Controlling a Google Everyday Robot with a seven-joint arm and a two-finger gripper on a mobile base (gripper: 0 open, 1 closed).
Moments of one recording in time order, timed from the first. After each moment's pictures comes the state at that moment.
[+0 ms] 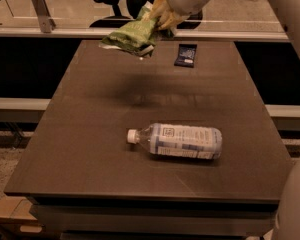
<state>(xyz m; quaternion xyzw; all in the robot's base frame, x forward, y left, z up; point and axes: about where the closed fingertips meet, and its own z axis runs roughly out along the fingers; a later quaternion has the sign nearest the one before) 0.680 -0.028 0.983 -0.83 0.43 -0.05 0.36</state>
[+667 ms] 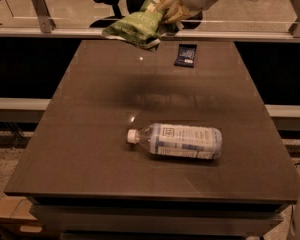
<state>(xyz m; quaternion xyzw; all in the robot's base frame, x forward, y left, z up) 0.673 -0.041 1.003 -0.81 0.42 -0.03 0.41</state>
